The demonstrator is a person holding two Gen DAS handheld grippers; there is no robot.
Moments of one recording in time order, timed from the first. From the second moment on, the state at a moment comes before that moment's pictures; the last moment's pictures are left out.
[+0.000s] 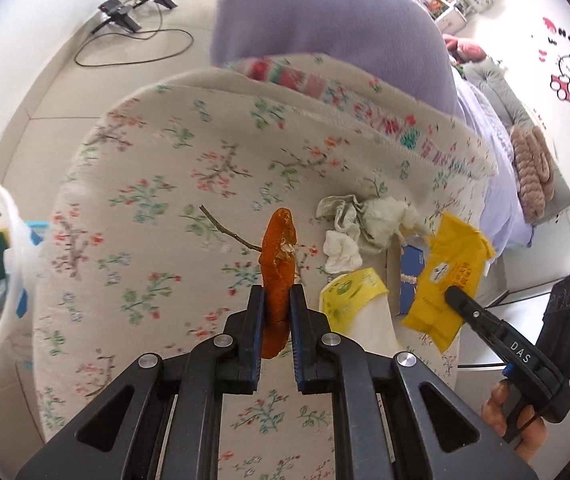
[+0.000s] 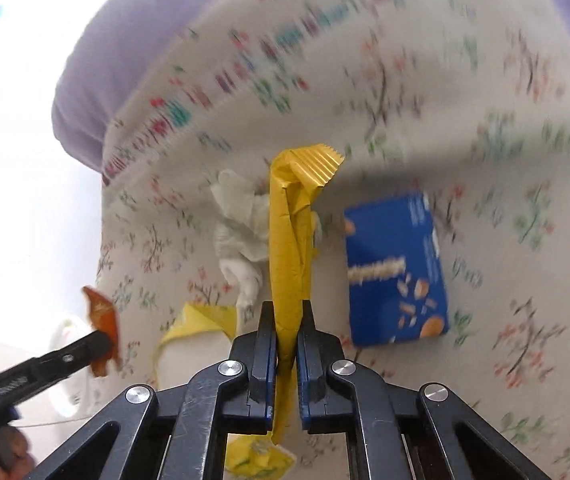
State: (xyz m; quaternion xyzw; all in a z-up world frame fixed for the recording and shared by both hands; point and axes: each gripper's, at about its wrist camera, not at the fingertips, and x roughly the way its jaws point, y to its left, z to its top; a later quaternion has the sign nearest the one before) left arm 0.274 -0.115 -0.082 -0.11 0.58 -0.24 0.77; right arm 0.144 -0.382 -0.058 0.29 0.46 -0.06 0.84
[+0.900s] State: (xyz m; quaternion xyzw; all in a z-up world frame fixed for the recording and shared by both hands) left arm 0.305 0.164 -0.094 -0.26 0.60 -0.08 0.75; right arm 0.173 -0.203 -0.057 0.19 0.45 0.07 0.87
